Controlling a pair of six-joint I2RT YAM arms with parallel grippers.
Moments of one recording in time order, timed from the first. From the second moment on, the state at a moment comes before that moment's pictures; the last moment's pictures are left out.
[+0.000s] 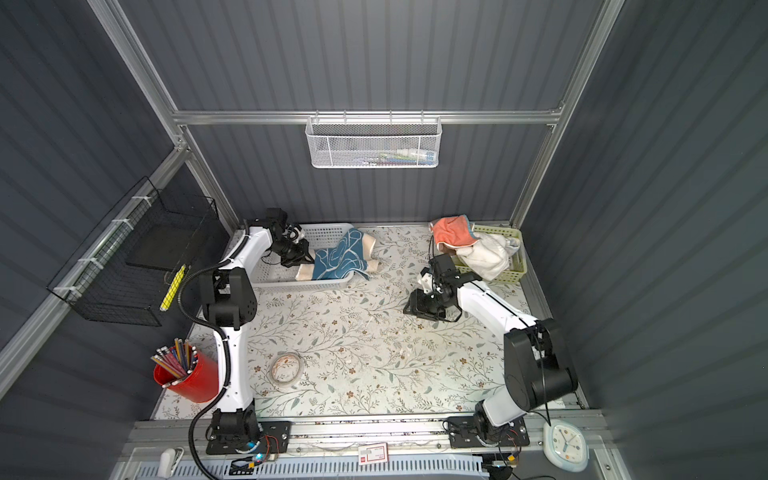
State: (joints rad) left arm -0.08 2.36 2.12 -1.05 0.48 -0.18; right arm 0.34 1.59 1.10 -0.67 -0.51 0.44
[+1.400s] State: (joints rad) left arm -0.25 2.13 1.98 -0.70 0.73 -0.48; right arm 0.37 1.87 1.42 -0.63 -0.52 0.57
